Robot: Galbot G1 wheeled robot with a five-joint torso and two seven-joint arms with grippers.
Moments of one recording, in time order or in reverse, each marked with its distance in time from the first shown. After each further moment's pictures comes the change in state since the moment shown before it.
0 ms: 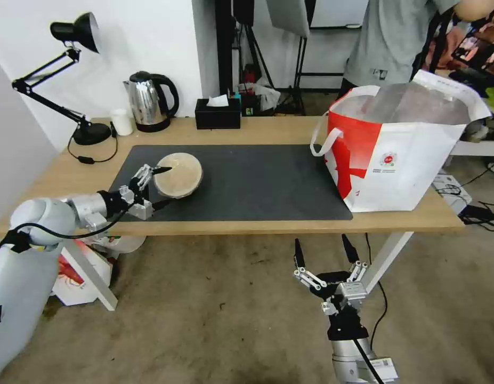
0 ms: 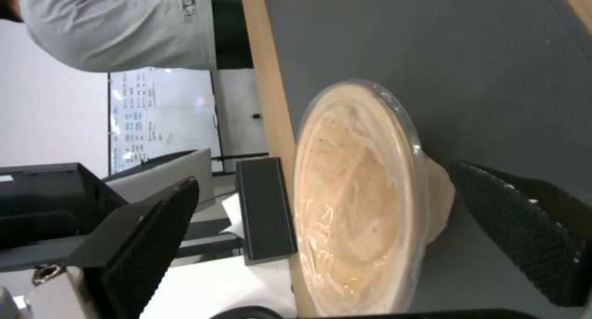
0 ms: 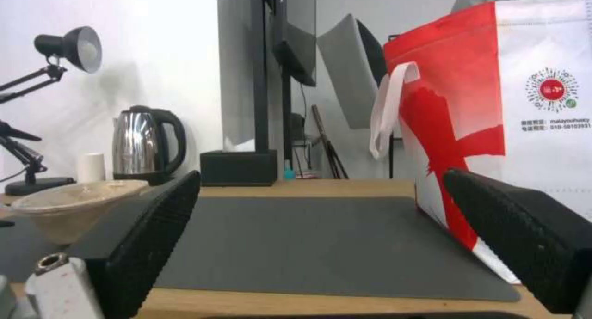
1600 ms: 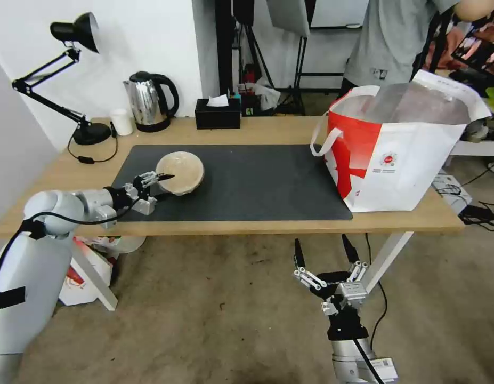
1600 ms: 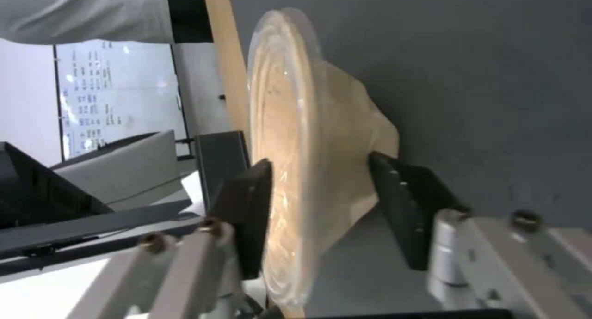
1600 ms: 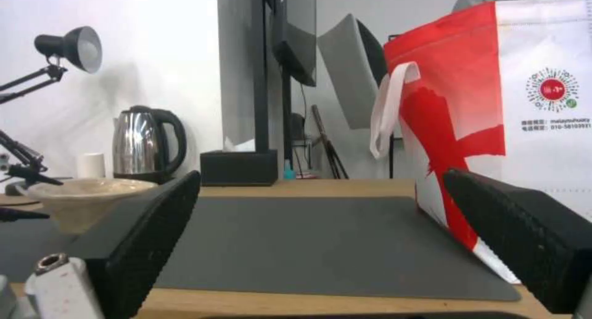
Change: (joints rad) left arm -0.115 -0.057 0.026 0.111 0.088 0.010 0.098; right arm 0.000 0.000 0.000 0.000 0.000 0.000 0.000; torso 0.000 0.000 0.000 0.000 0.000
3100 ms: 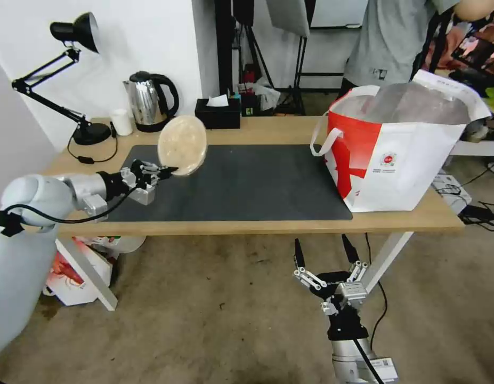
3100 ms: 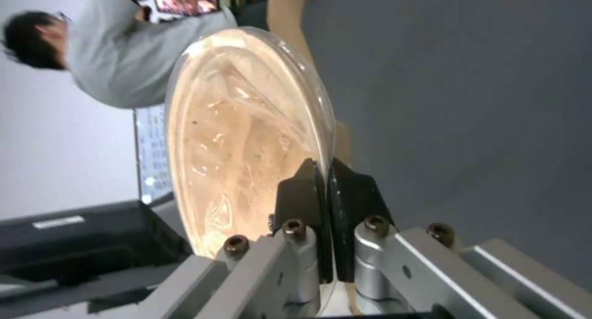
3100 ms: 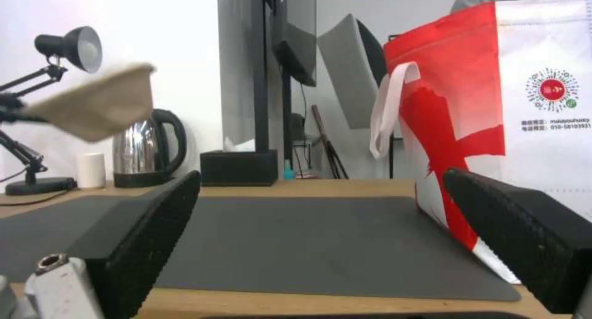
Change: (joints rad) left arm 0.015 0.123 0.010 -0.262 -0.207 0.073 0.006; right arm 0.000 0.000 0.000 0.000 0.000 0.000 0.000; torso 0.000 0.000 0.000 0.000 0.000
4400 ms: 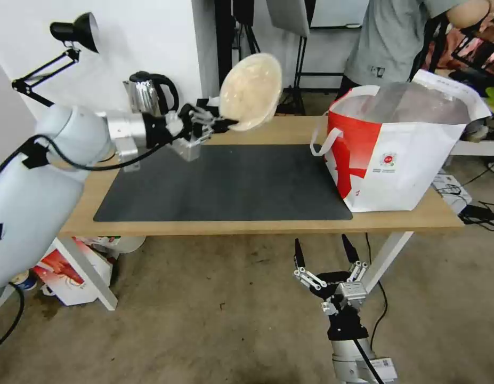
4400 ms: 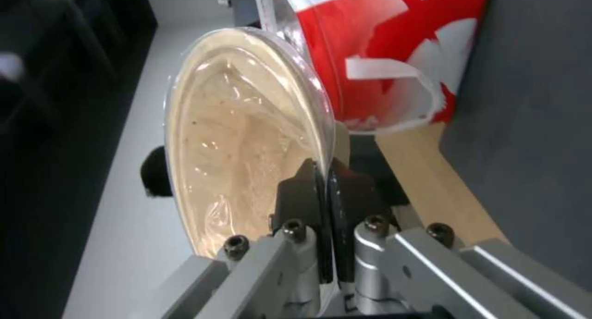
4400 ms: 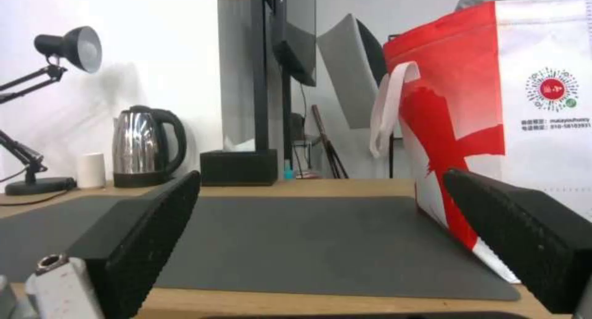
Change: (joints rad) left arm -0.508 0.031 0.455 0.008 -0.201 0.045 -0.061; right arm 0.000 0.000 0.000 0.000 0.000 0.000 0.000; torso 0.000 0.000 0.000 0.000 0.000
